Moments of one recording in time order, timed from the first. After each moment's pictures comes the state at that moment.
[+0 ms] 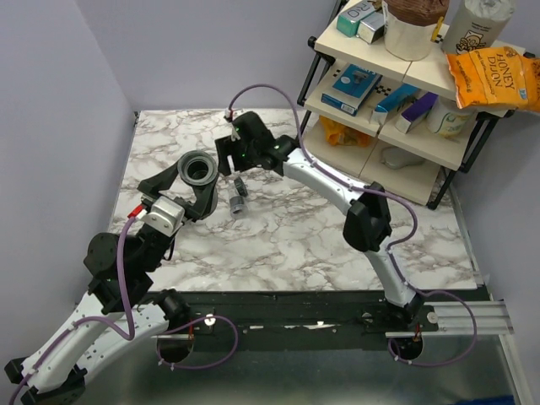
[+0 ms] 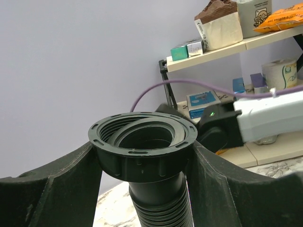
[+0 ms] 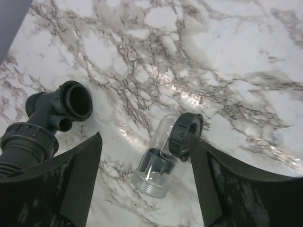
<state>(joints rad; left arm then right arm) -0.79 0.46 0.81 0.14 -0.15 0.41 0.83 2.27 2.22 -0.57 -0.03 0.31</state>
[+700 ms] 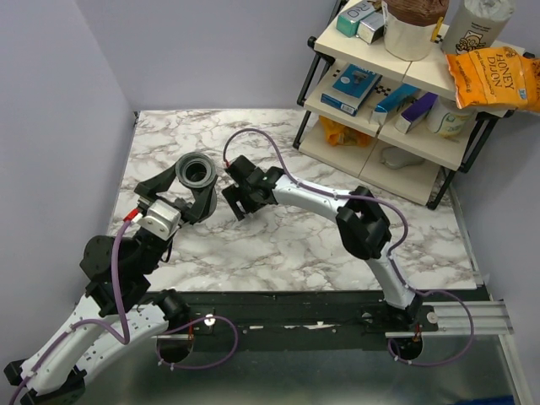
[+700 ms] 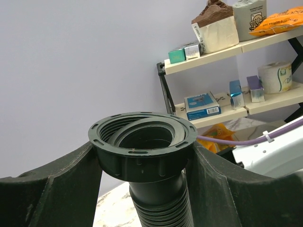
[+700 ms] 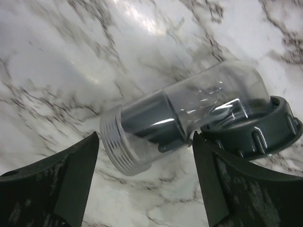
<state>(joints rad) -0.79 0.44 0.81 0.13 -0.13 0.41 0.93 2.27 1.91 -0.63 0.11 0.23</state>
